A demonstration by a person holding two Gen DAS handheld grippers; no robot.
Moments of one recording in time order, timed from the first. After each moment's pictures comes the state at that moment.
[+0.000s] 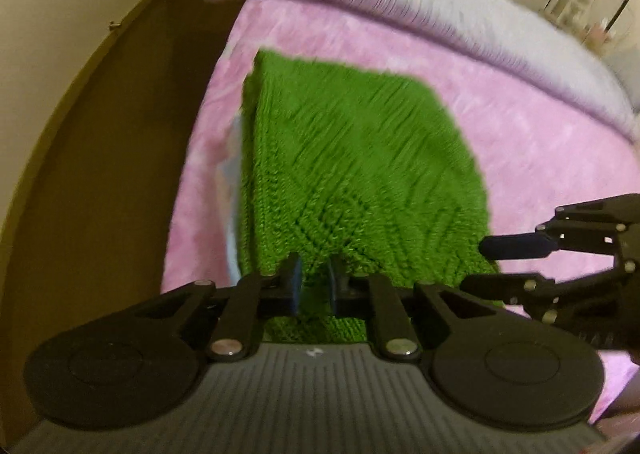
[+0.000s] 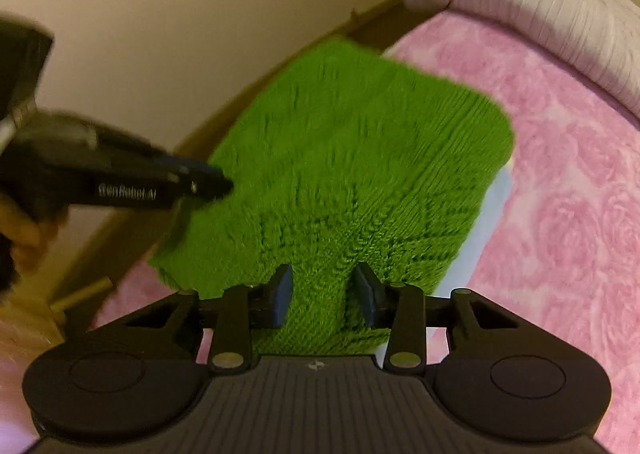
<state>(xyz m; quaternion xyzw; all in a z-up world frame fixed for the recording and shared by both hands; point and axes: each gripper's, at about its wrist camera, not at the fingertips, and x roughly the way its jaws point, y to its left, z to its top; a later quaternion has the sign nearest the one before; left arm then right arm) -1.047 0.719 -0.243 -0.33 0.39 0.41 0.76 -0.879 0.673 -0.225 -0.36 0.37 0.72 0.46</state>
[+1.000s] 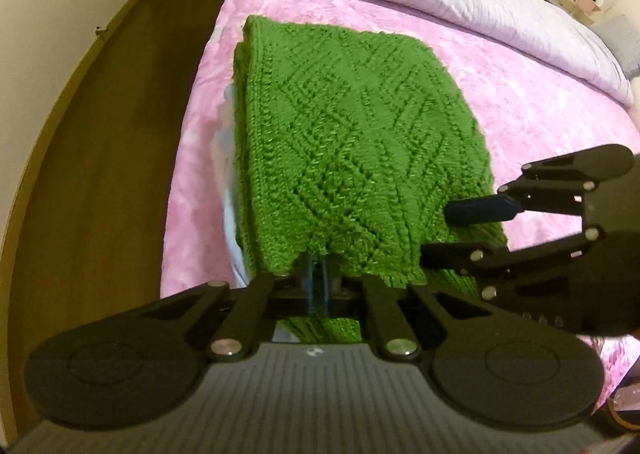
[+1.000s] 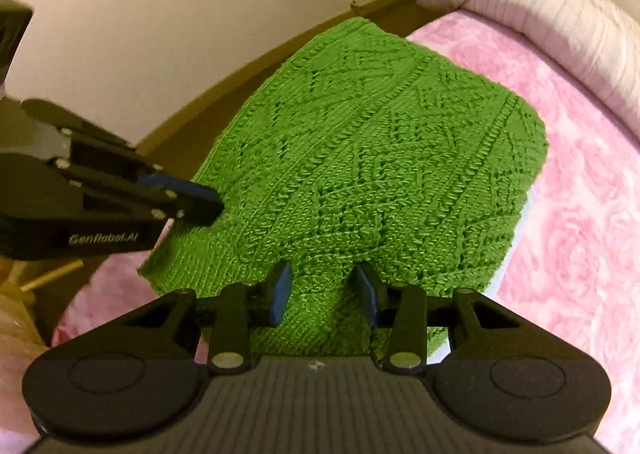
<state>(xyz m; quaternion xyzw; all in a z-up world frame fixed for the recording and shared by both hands) -1.051 0.704 -0.259 -0.31 0.41 0.39 0.76 -0.923 0.681 -0.244 -0.40 0.32 0.72 0.47</state>
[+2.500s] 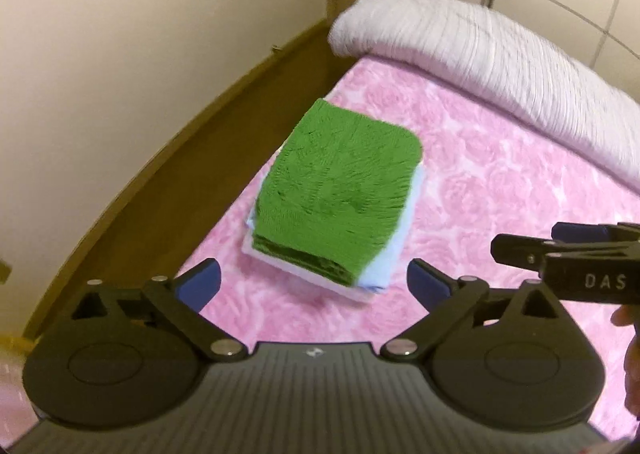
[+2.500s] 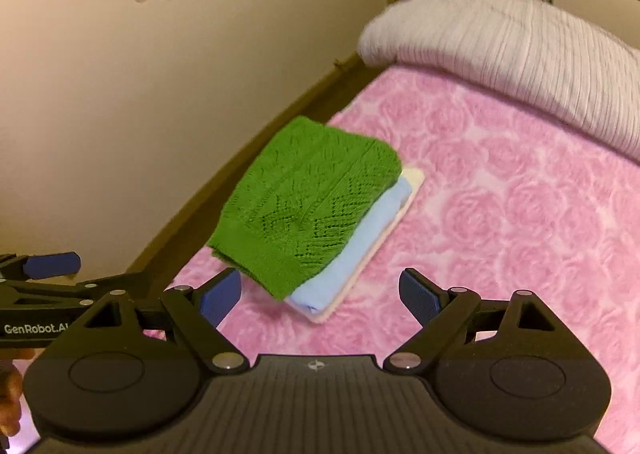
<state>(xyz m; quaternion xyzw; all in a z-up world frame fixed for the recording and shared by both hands) -0.941 0.498 -0.040 -0.33 0.32 0.66 0.60 -0.734 0.545 -0.063 -0.28 0.36 0.75 0.47</state>
